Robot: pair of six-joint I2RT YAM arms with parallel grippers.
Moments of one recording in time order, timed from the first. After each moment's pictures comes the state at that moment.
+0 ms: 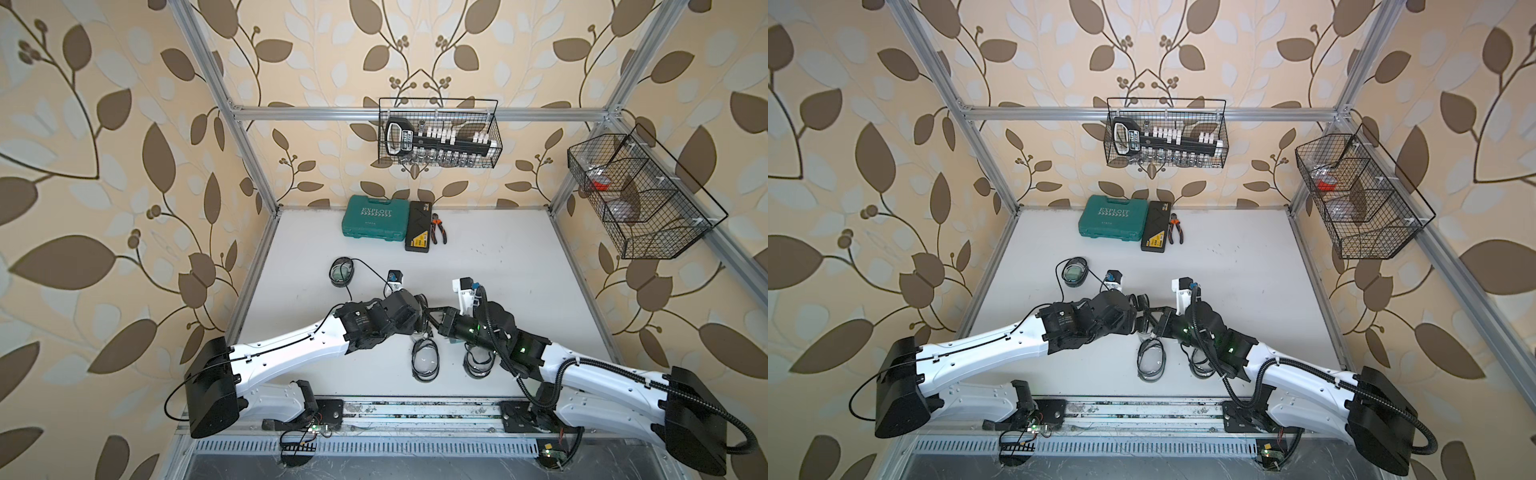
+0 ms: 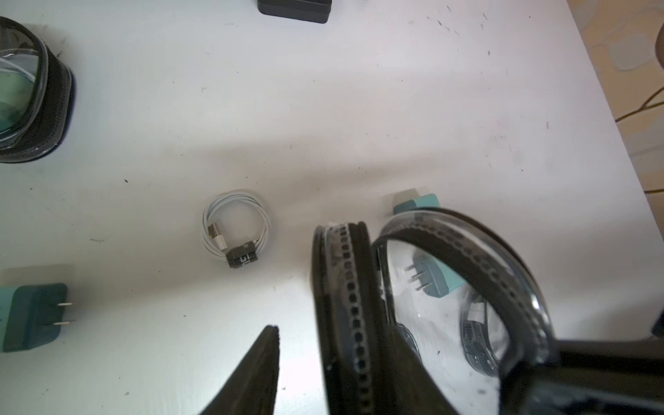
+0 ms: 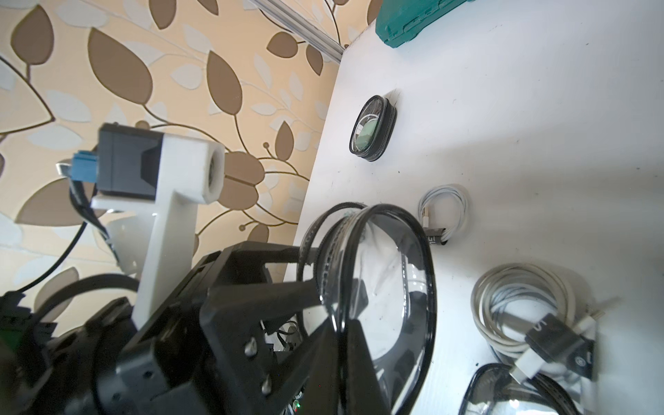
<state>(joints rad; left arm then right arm) -0.99 1.24 0.92 -0.55 -0.31 -0.81 0.91 1.03 0.48 0.25 -0.01 1.07</state>
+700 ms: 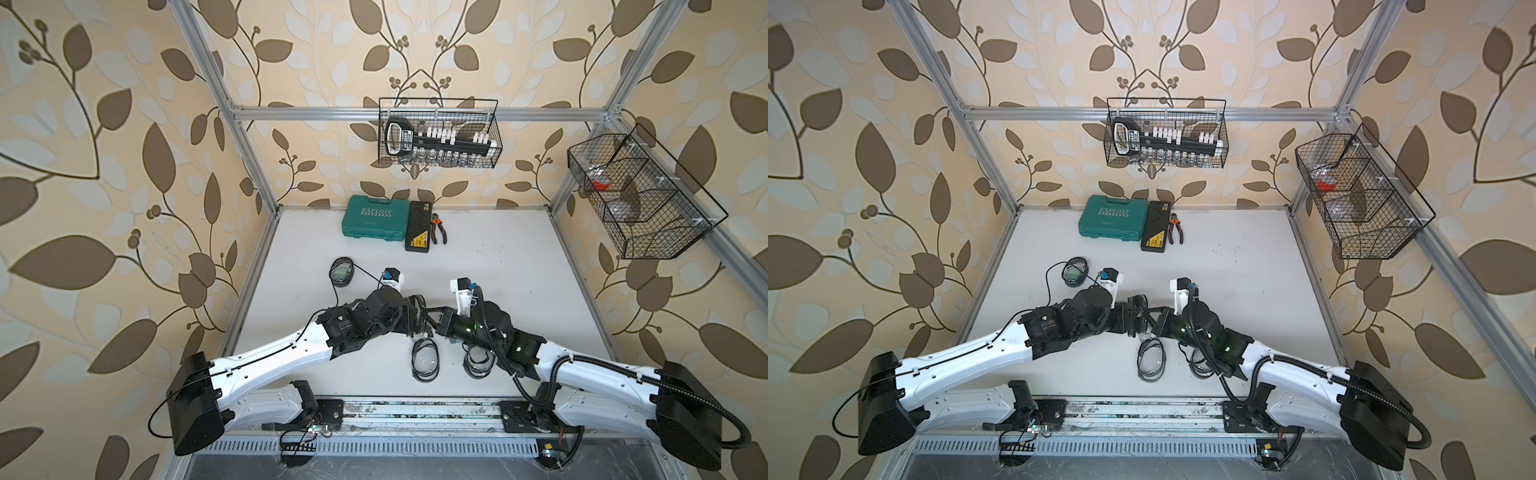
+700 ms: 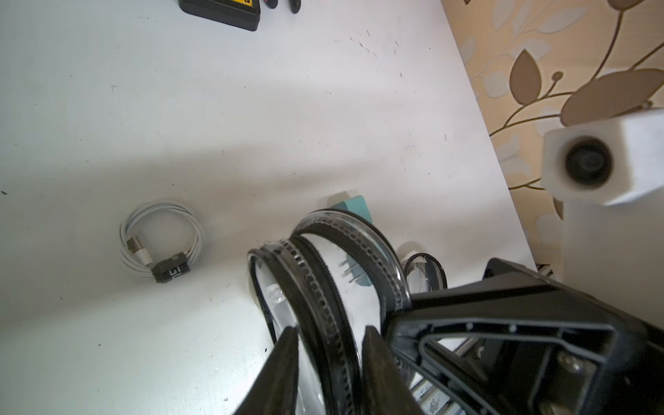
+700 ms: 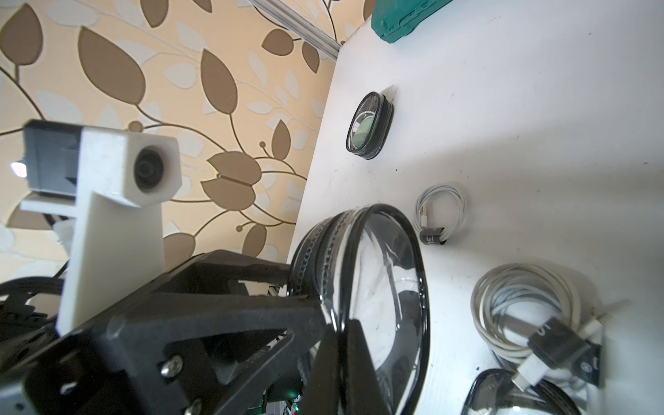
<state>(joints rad) -0.94 1.13 0.83 -0.39 -0.11 -0.79 0.91 1.08 0.48 0.29 -0.01 1.08</state>
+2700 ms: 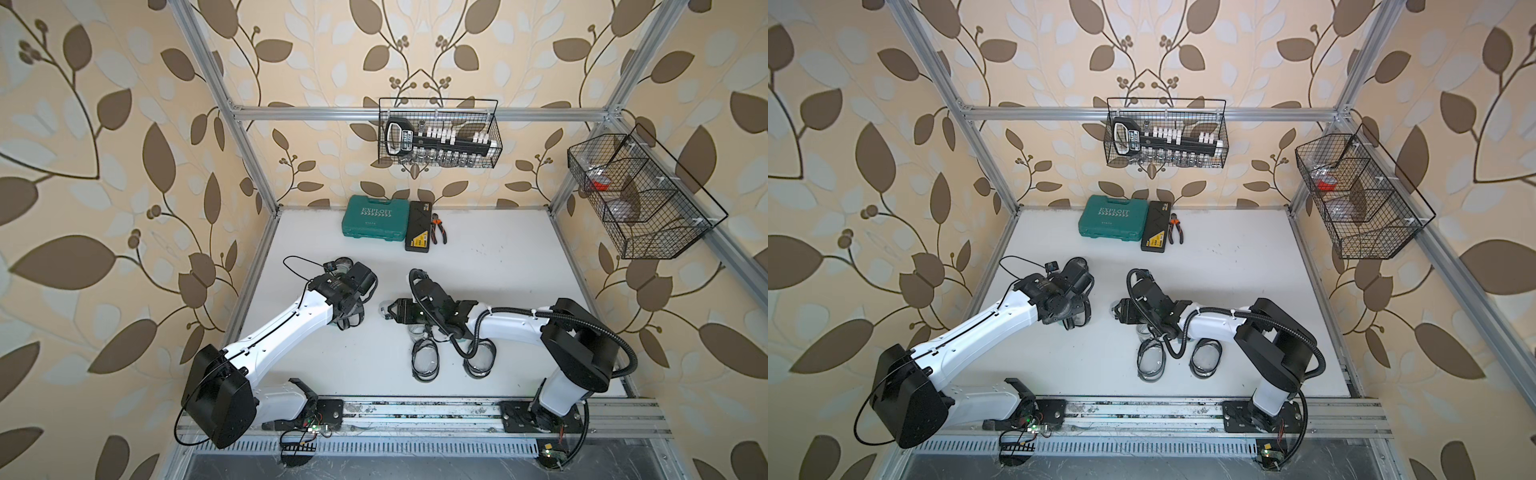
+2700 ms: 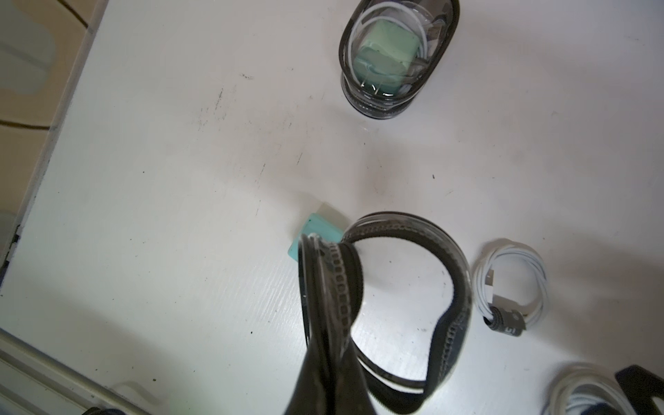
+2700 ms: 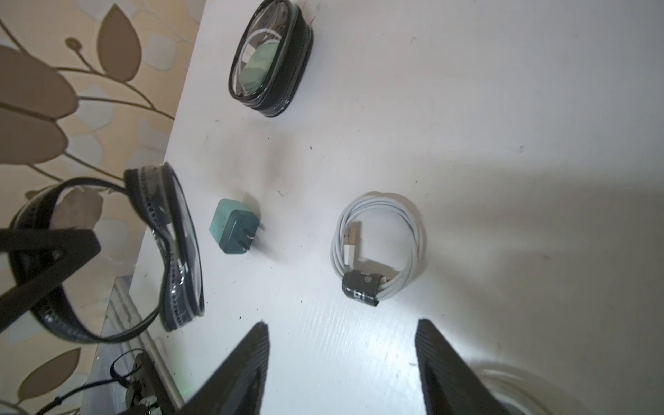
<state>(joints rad) -0.58 1.27 0.98 -1.03 -0.42 -0.95 0.90 1.72 0.94 0.05 0.04 0.83</state>
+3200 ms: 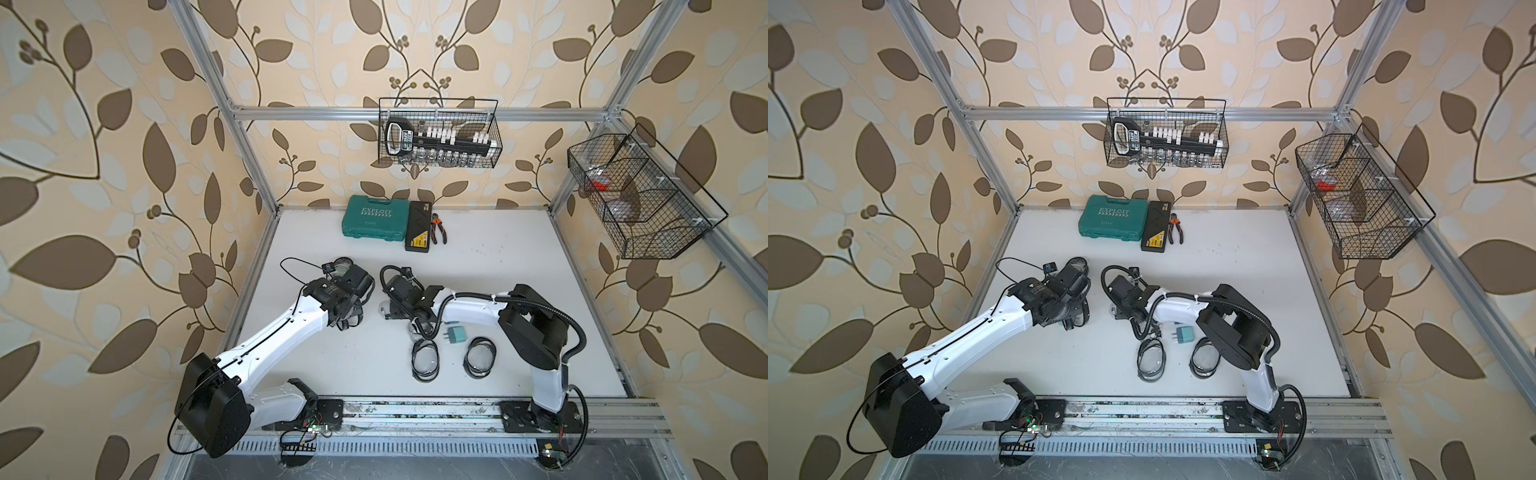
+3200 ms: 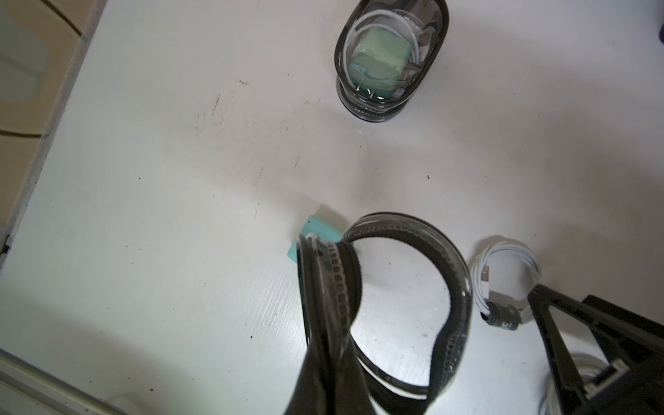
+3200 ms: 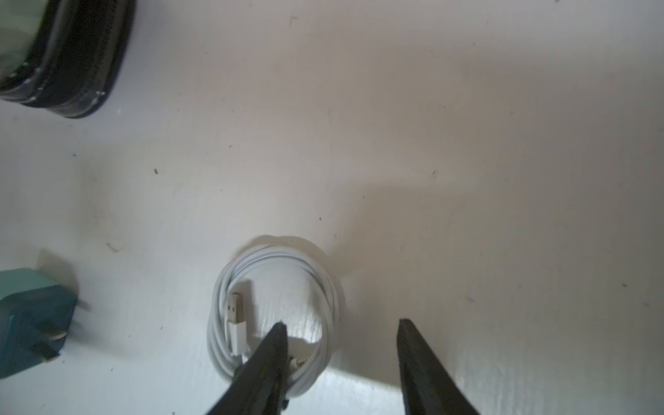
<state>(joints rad) -0.58 1.21 0.95 -1.00 -0.41 -0.92 0.94 2.01 1.32 -0.38 0.30 0.83</state>
